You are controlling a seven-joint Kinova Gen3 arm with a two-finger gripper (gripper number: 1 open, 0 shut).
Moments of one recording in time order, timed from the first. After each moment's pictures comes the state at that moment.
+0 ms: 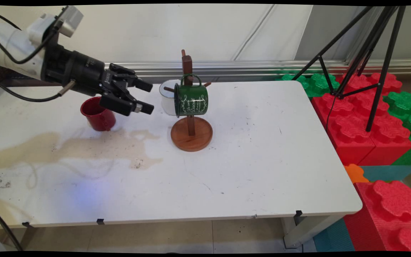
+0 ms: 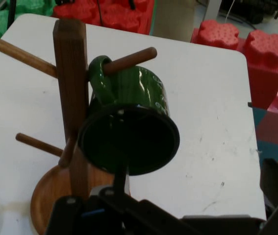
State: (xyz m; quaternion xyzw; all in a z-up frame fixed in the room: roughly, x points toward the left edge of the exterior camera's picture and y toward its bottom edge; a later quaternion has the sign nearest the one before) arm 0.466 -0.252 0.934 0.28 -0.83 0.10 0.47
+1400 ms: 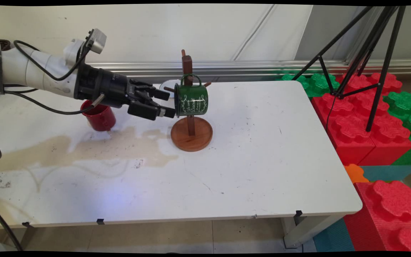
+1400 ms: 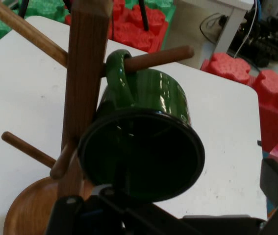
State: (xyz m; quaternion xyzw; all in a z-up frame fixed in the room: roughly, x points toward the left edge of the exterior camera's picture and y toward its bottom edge) arm 0.441 -0.268 0.881 0.33 -0.79 0.08 0.51
